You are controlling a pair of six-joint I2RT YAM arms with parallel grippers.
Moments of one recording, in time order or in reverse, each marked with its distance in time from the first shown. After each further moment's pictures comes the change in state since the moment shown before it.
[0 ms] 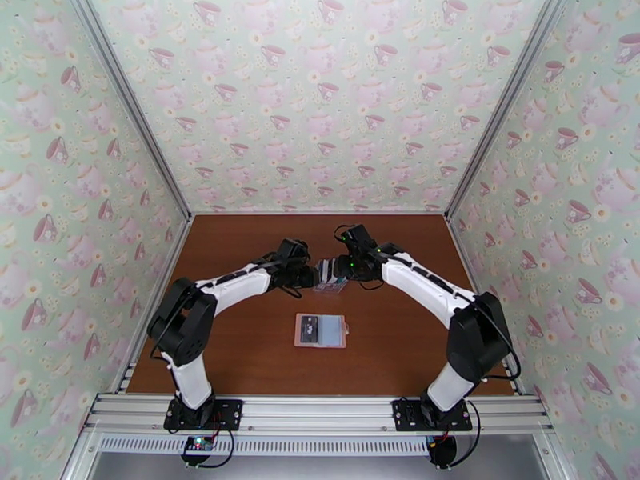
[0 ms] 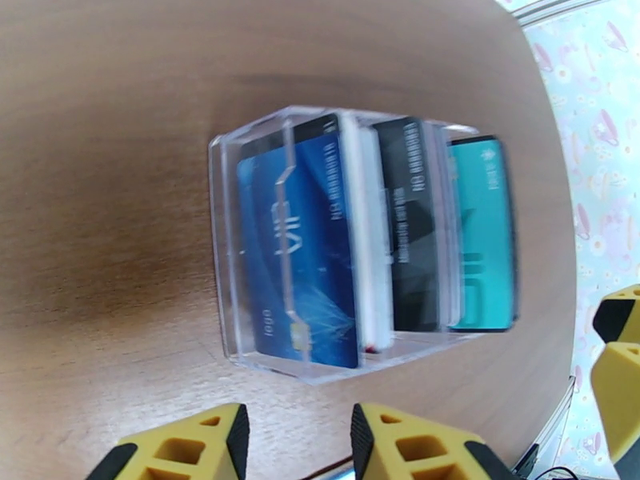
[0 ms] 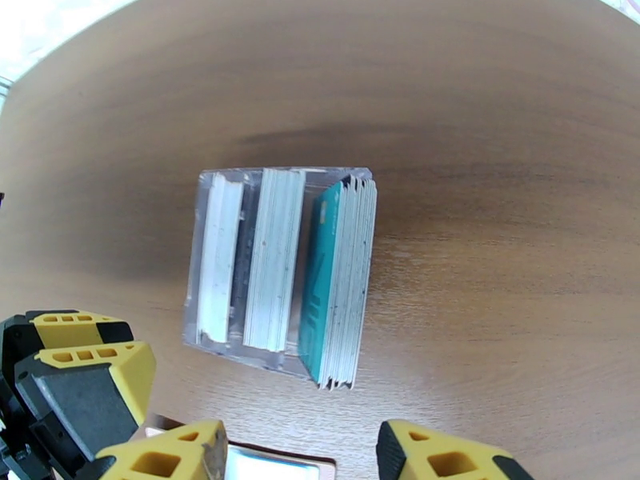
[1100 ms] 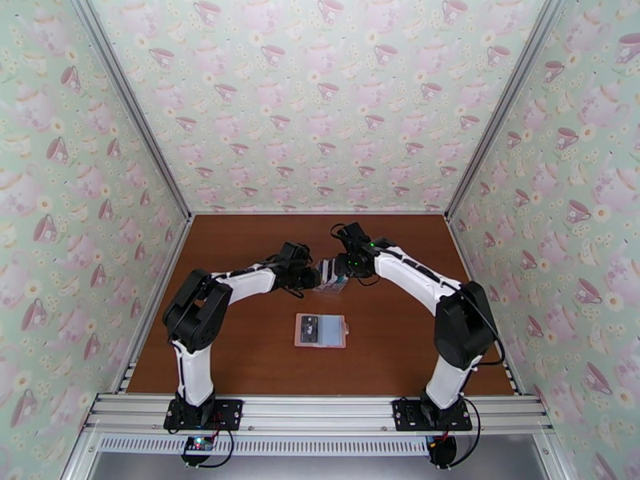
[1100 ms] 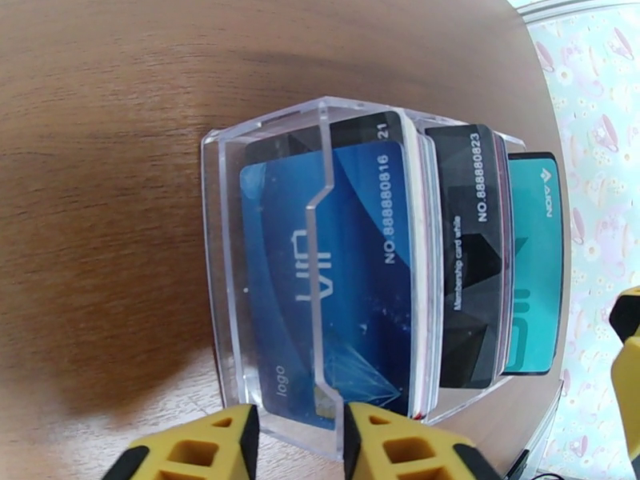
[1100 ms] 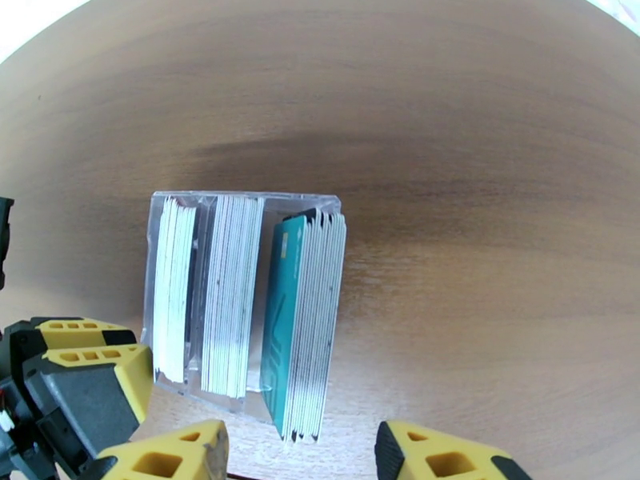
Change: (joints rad) left arm 0.028 0.110 0.000 0.128 0.086 -0.037; right arm -0.015 0.106 0.083 -0.033 0.058 -0.050
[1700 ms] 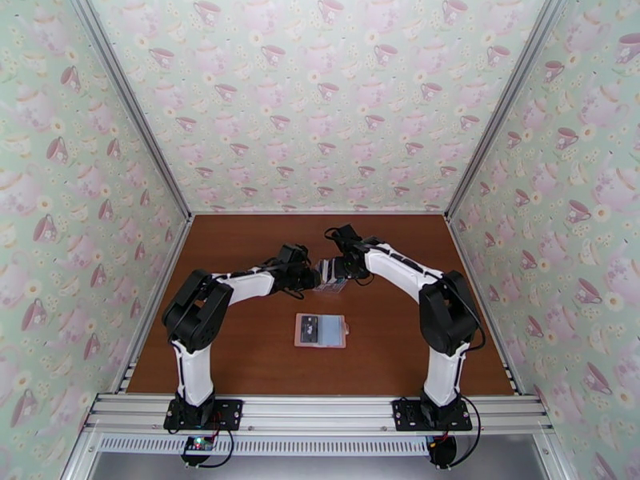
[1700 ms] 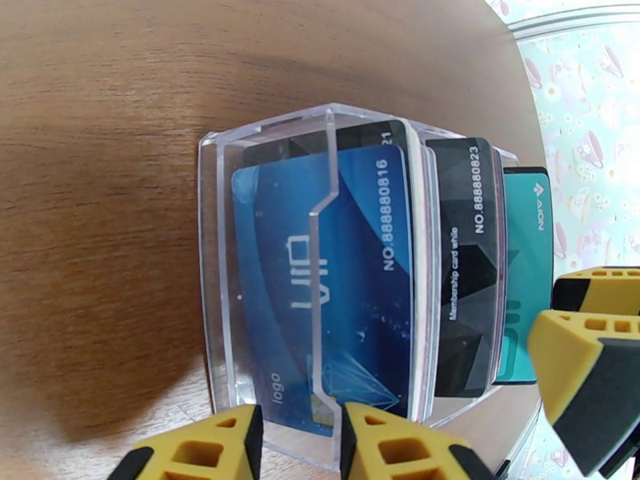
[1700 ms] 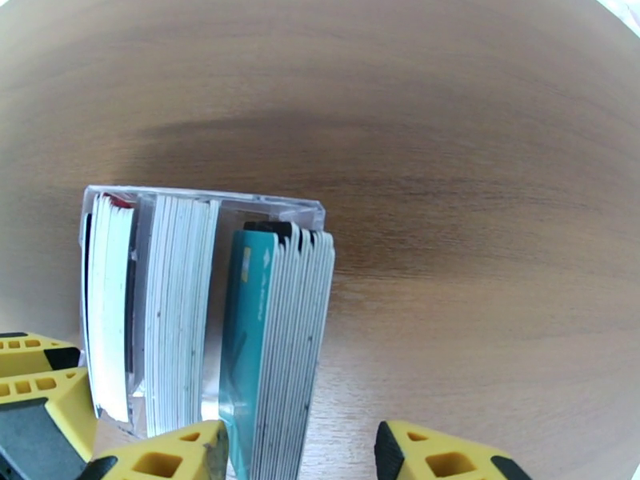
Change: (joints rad) left arm -0.001 -0.002 -0.049 0.093 0.022 -0.058; right arm 0.000 0.113 0.047 -0.030 0.044 -0.045
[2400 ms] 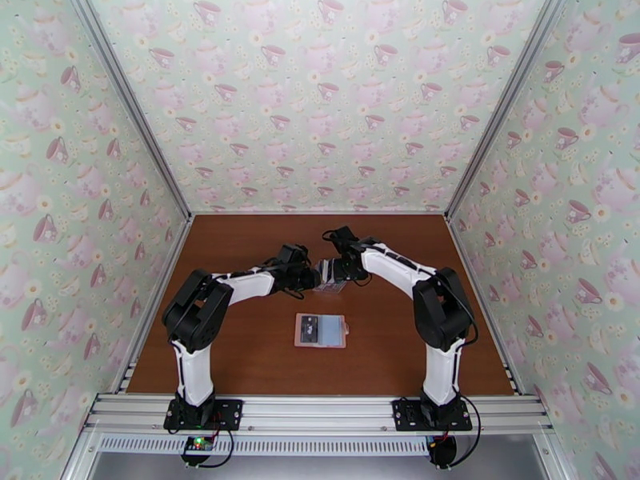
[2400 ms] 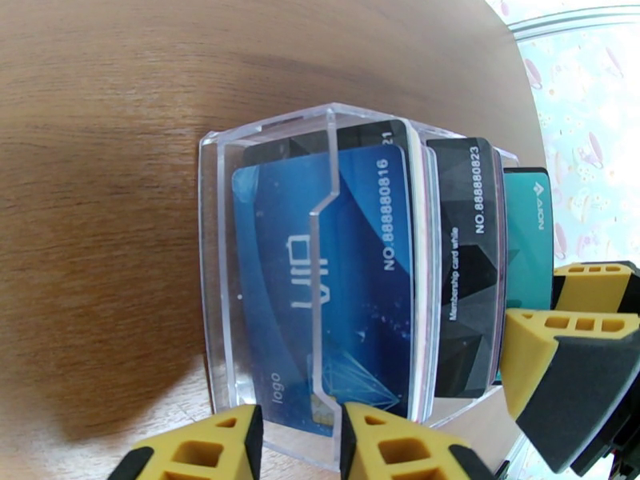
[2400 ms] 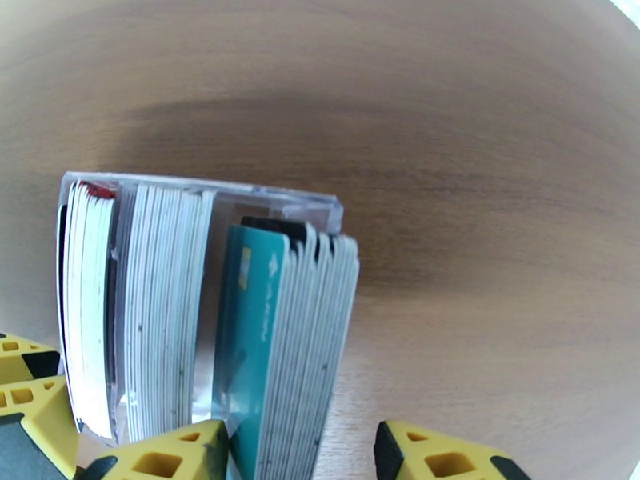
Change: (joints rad) left arm 0.000 0.000 0.000 -0.001 0.000 0.000; right arm -0.006 0.044 0.019 -0.006 -0.006 -0.025
